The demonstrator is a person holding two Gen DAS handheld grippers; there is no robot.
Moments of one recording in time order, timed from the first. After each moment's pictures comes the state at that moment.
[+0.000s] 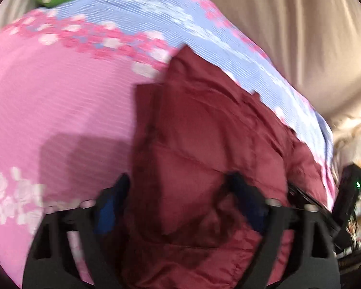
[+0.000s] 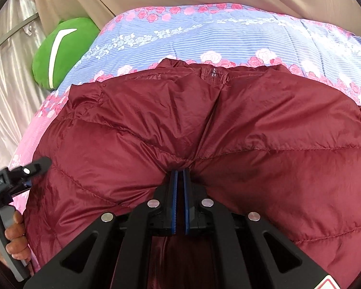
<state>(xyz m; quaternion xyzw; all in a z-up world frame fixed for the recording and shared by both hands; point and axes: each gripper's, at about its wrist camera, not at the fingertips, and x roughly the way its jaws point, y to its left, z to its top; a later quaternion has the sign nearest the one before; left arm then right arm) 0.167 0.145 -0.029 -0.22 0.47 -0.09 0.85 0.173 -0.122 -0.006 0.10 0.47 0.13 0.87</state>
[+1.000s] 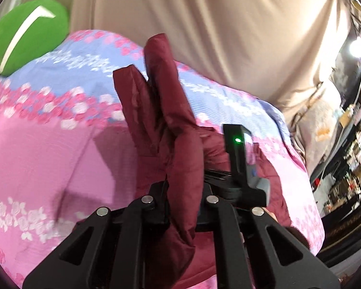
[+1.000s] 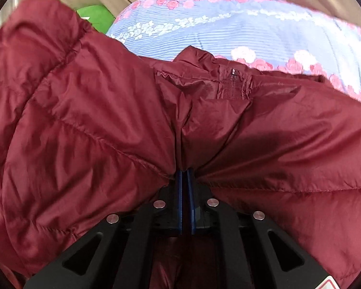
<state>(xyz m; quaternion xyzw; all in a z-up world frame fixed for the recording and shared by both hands) 0.117 0.063 0.079 -0.14 0.37 -0.21 0.90 0.218 -0.109 -0.011 0.11 0.51 0.21 0.83</state>
